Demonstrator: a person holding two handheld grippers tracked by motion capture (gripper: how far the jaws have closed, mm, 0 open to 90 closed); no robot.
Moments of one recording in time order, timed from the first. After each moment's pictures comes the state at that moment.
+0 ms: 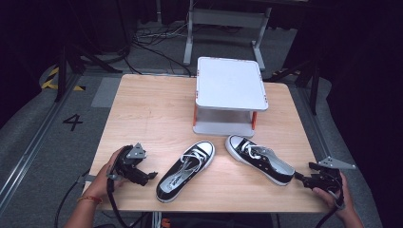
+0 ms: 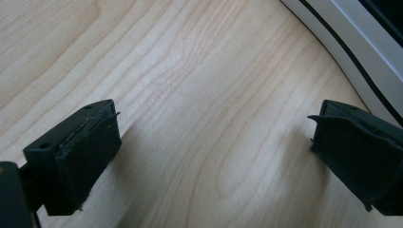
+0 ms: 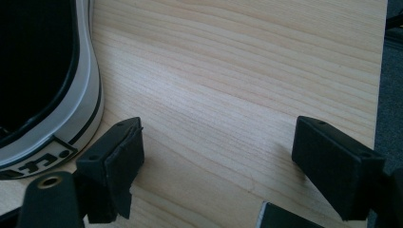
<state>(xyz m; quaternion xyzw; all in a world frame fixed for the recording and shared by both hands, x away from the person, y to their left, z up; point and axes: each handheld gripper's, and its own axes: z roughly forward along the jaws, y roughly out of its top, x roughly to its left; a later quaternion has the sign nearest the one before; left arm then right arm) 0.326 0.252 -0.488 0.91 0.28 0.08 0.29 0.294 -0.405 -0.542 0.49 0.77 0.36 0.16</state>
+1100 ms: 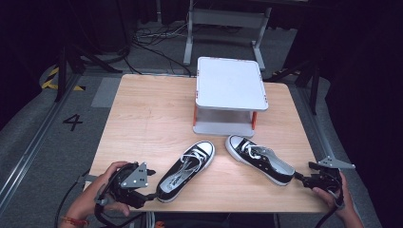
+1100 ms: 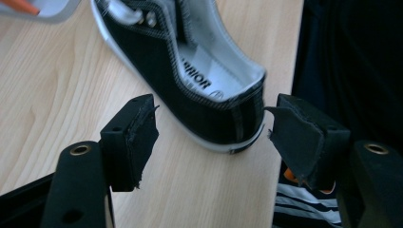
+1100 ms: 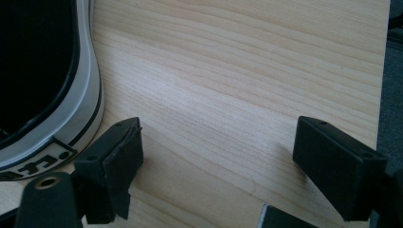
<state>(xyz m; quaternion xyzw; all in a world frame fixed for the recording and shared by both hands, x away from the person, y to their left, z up) 0.248 0.209 -0.396 0.95 0.10 0.07 0.28 0.295 -0.405 -0.542 0.49 0.78 0.36 0.16</state>
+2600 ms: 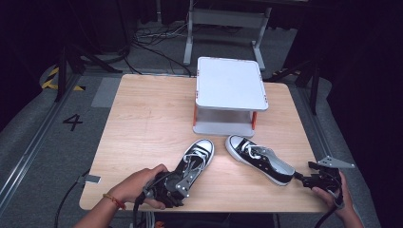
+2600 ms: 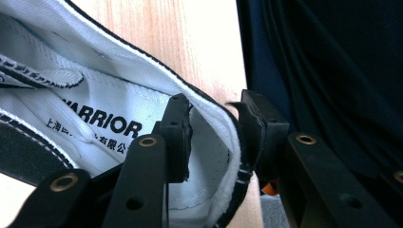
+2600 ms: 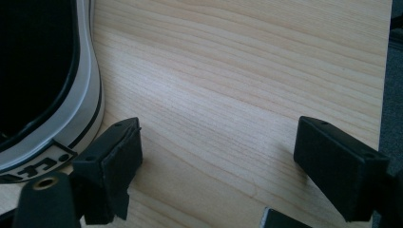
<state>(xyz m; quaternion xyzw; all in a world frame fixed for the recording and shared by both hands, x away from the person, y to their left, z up) 0.272 0.114 -0.435 0.99 -0.05 -0.06 0.13 0.297 -0.404 -0.542 0.49 0.78 0.36 0.16</state>
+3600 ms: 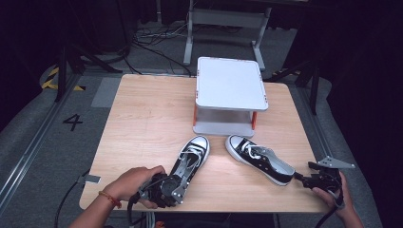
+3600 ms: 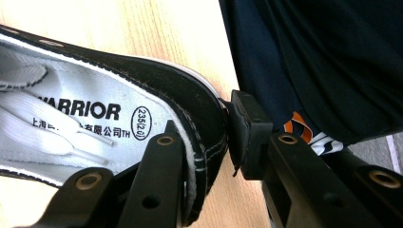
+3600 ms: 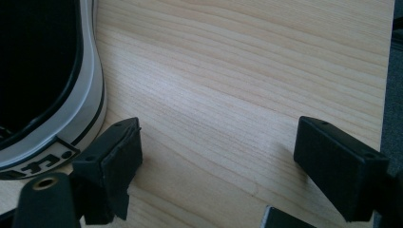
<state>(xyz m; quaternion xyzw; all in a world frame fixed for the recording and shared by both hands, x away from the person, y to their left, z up) 0.264 0.125 -0.429 0.99 -0.11 -0.05 0.09 0.296 -0.404 -0.542 0.49 0.78 0.36 0.16</state>
